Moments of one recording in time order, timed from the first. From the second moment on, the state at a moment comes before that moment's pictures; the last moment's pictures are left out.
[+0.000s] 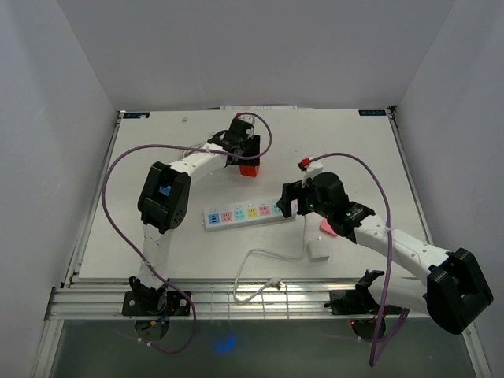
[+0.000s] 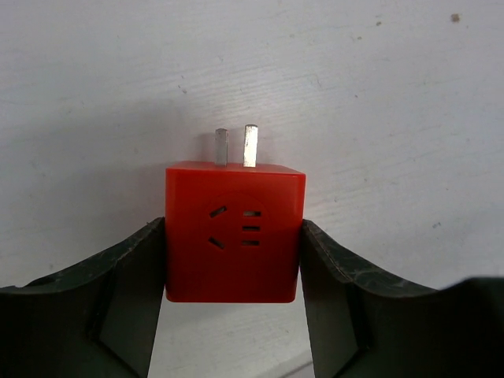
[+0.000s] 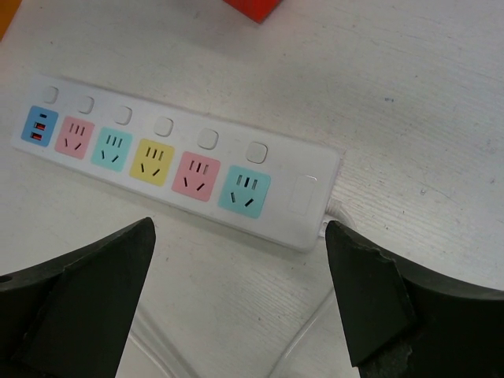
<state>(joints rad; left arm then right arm) -0.53 2.14 1.67 -0.34 -0.07 -0.34 0.66 1.14 0.65 -0.02 -0.01 0.25</state>
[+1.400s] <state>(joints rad) -0.67 1.64 1.20 -0.02 -0.02 -1.56 0.73 1.25 0.65 0.38 0.30 0.63</state>
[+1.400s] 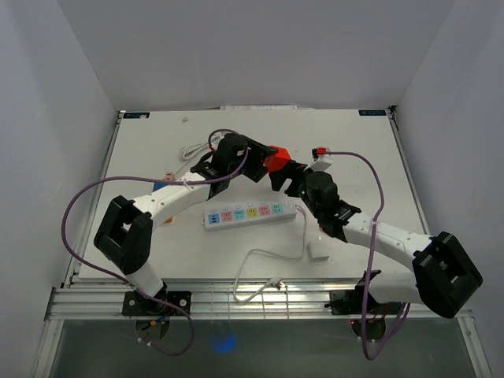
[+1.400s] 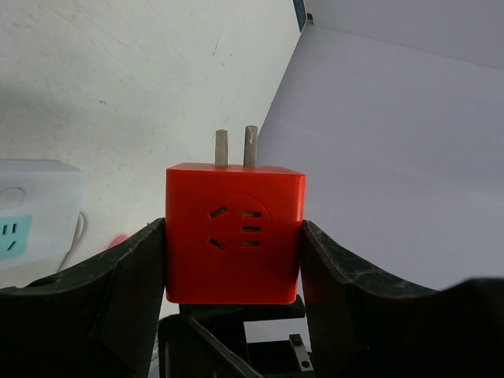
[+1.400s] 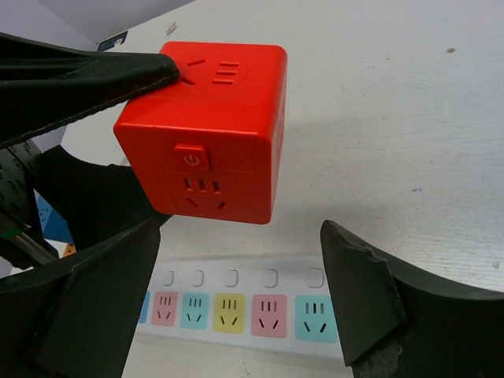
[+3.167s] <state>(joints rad) -0.71 1.37 1.02 -0.12 -0.26 -1.53 0.75 1.28 0.84 0.08 0.23 0.52</state>
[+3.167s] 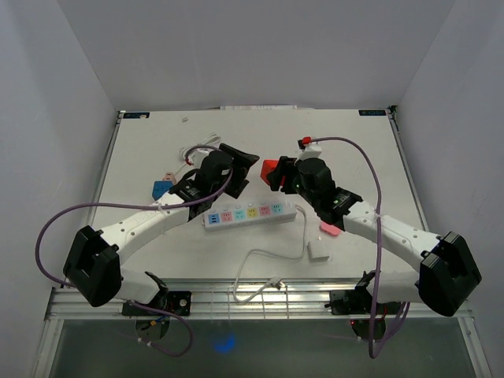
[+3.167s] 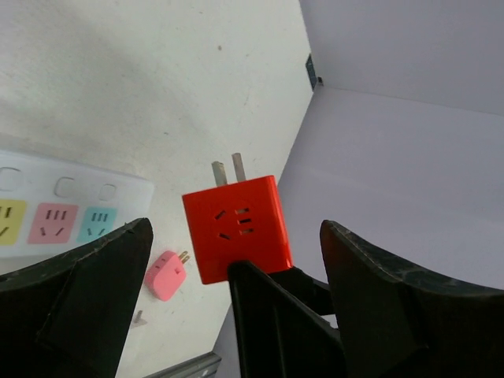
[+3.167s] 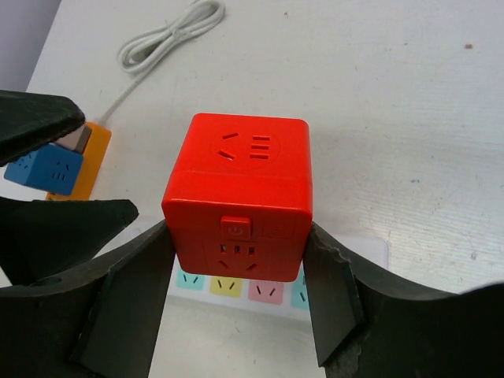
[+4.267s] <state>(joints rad) -0.47 1.15 0.76 -0.10 -0.16 -0.92 0.75 1.72 1.51 -1.02 -0.02 0.32</state>
